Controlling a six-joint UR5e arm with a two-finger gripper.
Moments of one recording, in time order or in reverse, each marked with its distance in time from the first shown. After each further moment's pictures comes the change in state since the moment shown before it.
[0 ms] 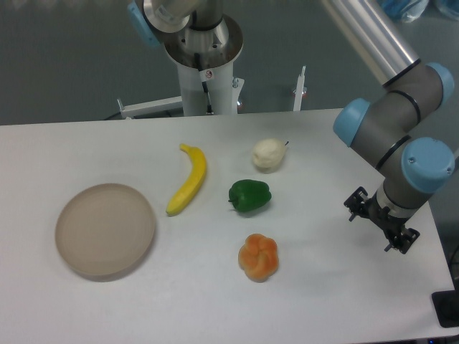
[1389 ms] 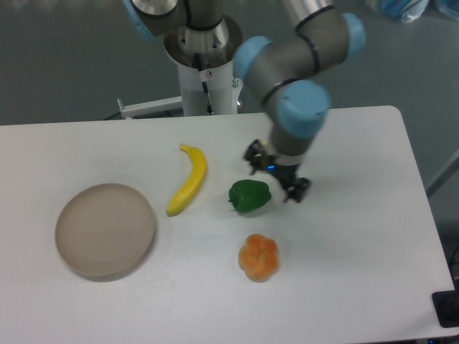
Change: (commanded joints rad) arm -0.327 0.402 -0.540 0.038 -0.051 -0.434
